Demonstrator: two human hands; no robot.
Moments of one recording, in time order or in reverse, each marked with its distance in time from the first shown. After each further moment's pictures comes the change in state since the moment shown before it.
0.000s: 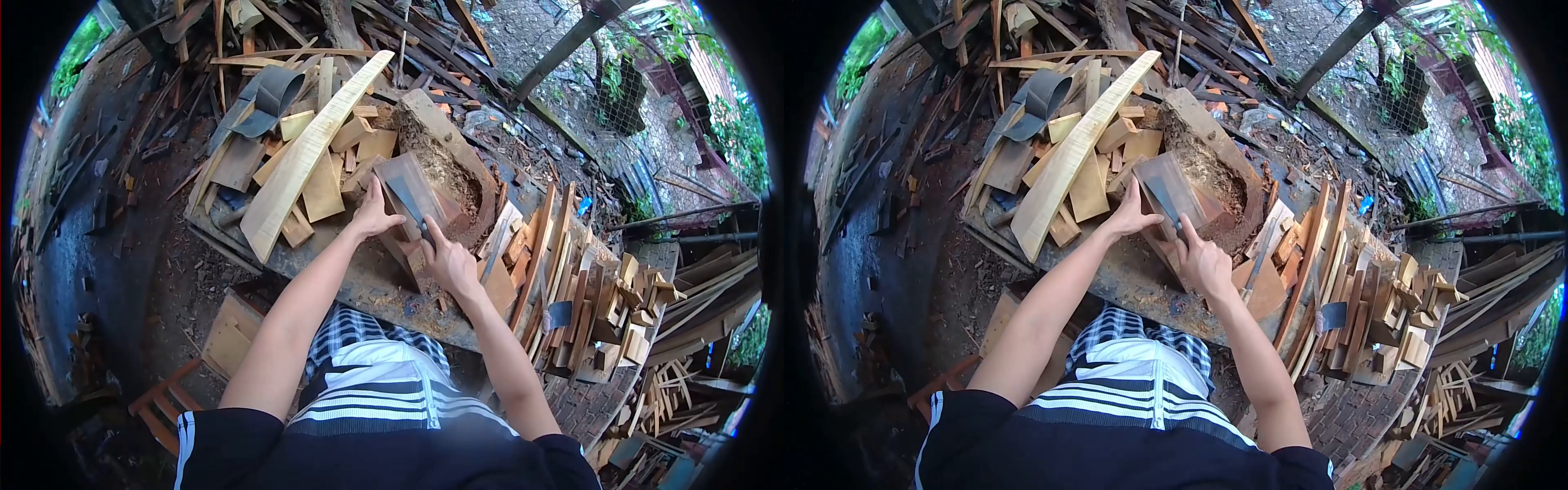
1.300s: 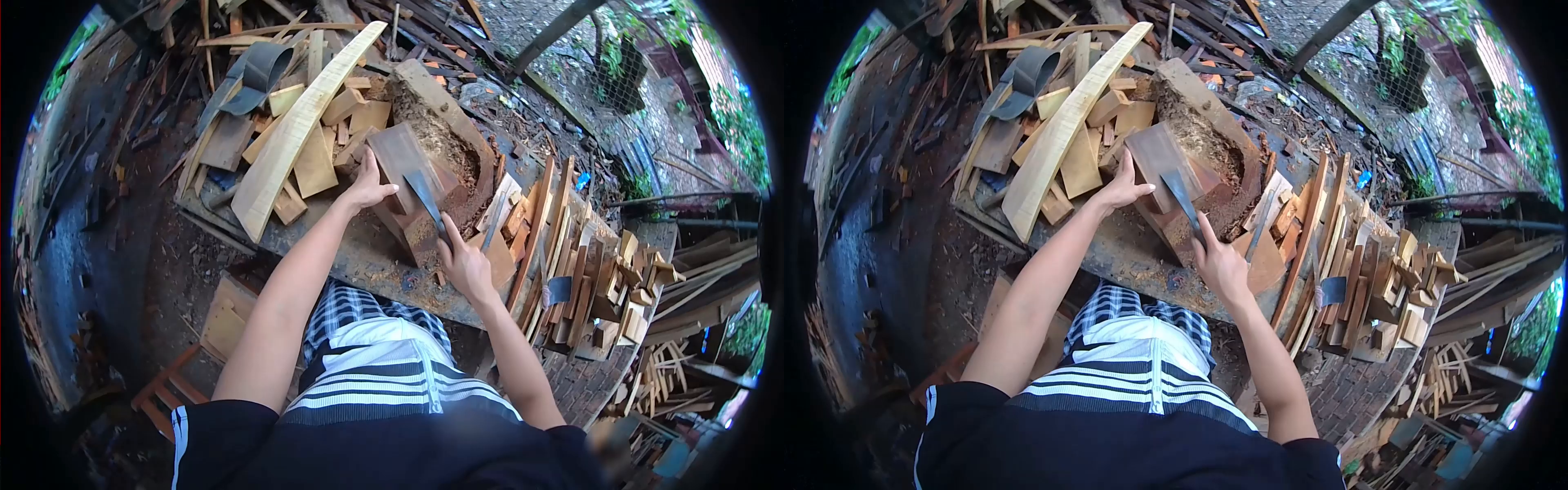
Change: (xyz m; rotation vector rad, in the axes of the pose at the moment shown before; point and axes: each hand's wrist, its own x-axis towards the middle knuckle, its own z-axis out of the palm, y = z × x) left_hand -0.005 0.005 -0.010 -0.149 -0.163 -0.008; right_hand -0.052 0.024 -0.008 0.085 -0.103 0.132
